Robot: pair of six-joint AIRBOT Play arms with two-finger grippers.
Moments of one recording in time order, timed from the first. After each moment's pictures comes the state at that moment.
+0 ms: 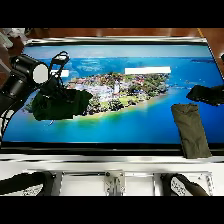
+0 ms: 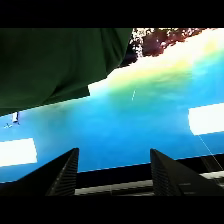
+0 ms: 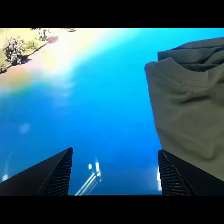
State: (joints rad) left arm -0.46 -1.35 1.56 1.69 -1.52 -1.77; right arm -0.33 -1.12 1.30 -1.29 1.35 1.35
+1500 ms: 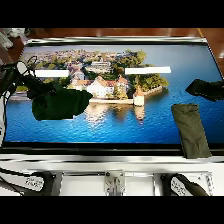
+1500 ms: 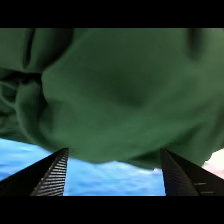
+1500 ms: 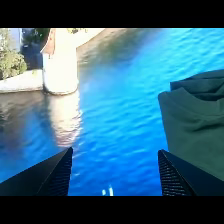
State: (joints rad) left arm 0.05 -1.65 1.56 1.50 -1.32 -1.87; right arm -0.33 -1.12 1.30 -1.22 1.26 1.36
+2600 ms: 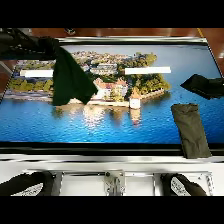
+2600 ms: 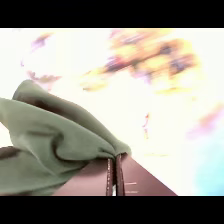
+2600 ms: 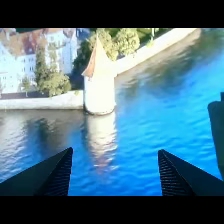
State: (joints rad) left arm -0.41 -1.24 1.84 1.41 -1.15 -1.71; right arm -0.33 -1.05 1.30 -1.05 1.27 1.38
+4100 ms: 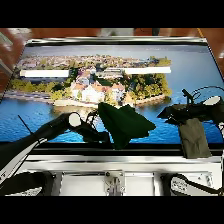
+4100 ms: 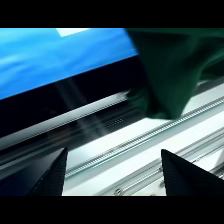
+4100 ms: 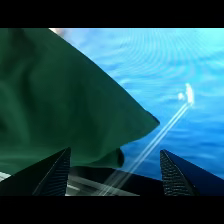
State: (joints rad) left arm -0.66 -1.37 0.86 0.87 -0.97 -1.72; right arm -0.33 -1.35 0.93 -0.94 1.25 1.21
